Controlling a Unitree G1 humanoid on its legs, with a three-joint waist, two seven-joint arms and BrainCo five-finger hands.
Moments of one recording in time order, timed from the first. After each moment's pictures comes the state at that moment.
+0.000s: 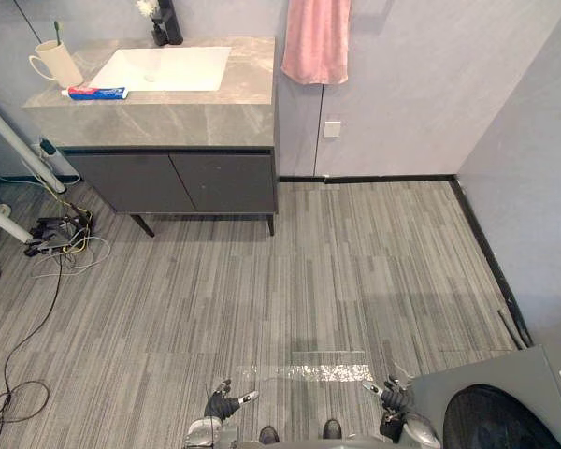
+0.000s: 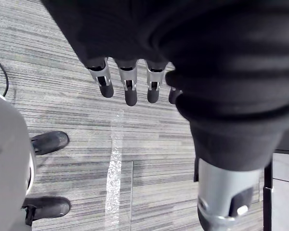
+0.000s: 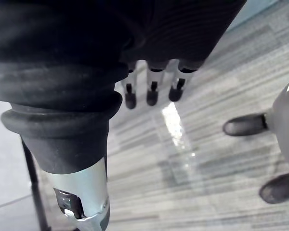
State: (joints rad) left arm 0.06 0.06 -0.04 1.07 -0.12 -0.16 0.05; right arm 0.03 -0.02 -0.15 1.04 0.24 -0.15 -0.05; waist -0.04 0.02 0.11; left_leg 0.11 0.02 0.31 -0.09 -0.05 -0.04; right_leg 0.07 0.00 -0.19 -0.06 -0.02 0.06
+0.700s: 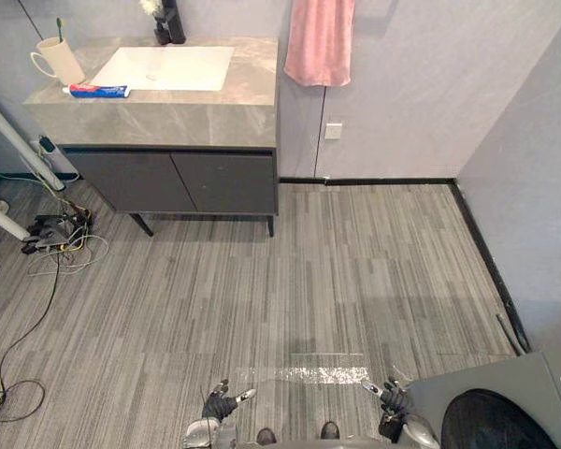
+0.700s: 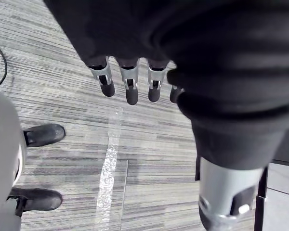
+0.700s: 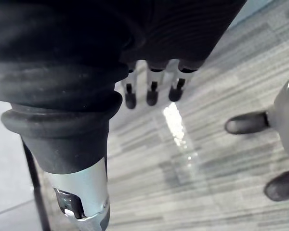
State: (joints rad) left arm 0.06 0.06 -0.04 1.07 -0.19 -0.17 0.05; right arm 0.03 -0.01 -0.15 1.05 0.31 -0.16 -0.06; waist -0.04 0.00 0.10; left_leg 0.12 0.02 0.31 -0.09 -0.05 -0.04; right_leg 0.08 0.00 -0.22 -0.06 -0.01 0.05
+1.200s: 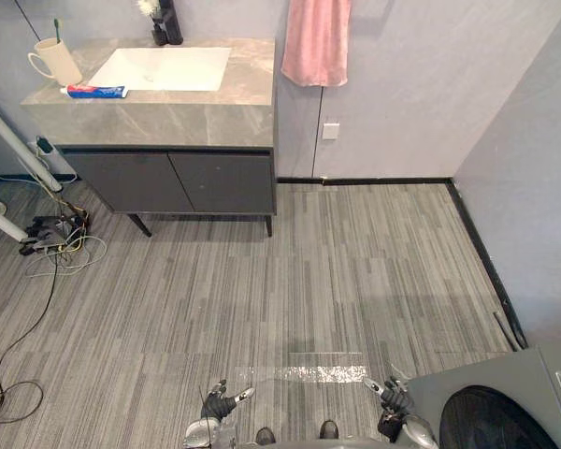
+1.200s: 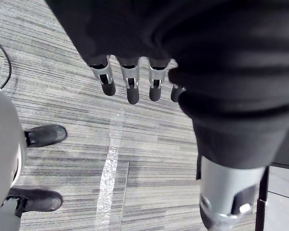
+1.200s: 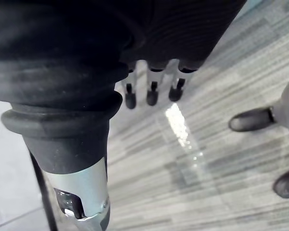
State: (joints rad) left arm 0.06 0.06 -0.04 1.06 -0.19 -0.17 0.08; right arm 0.03 -0.01 -0.14 1.03 0.34 -0.18 -0.06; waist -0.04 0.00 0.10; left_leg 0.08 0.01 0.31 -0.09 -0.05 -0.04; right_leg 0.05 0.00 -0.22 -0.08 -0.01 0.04
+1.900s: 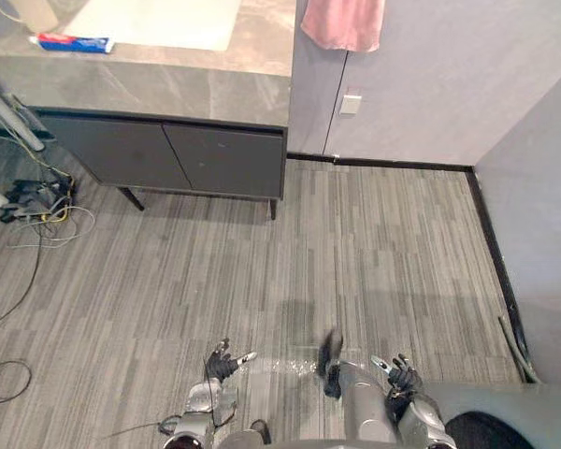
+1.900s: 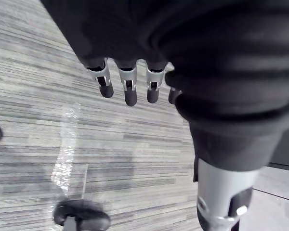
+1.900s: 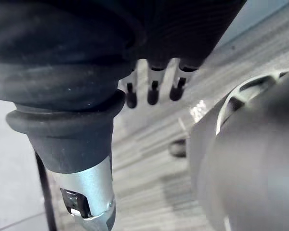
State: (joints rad) left arm -0.04 0.11 -0.11 0.96 -0.19 -0.18 0.09; right arm 0.02 -0.05 -0.17 0.98 0.38 -0.17 -0.06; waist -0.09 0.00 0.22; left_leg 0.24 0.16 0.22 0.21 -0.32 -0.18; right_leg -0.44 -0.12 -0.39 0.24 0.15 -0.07
